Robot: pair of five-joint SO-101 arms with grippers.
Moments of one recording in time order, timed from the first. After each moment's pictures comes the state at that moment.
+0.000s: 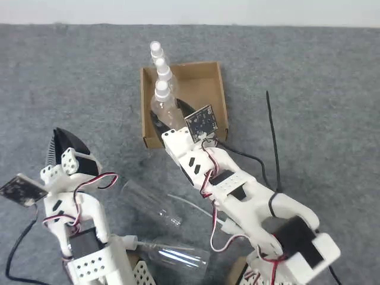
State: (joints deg) left arm -26.6 -103.5 97.2 24.5 34.0; right arm -38.8 -3.9 58.2 -36.5 -3.6
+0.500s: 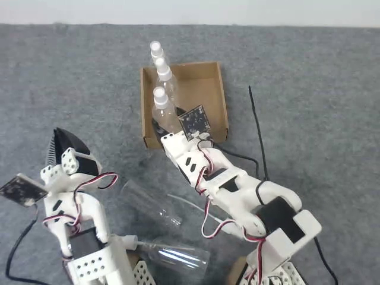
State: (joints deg) left arm -26.6 -103.5 97.2 24.5 34.0; right arm -38.8 7.4 53.4 -36.5 -3.6
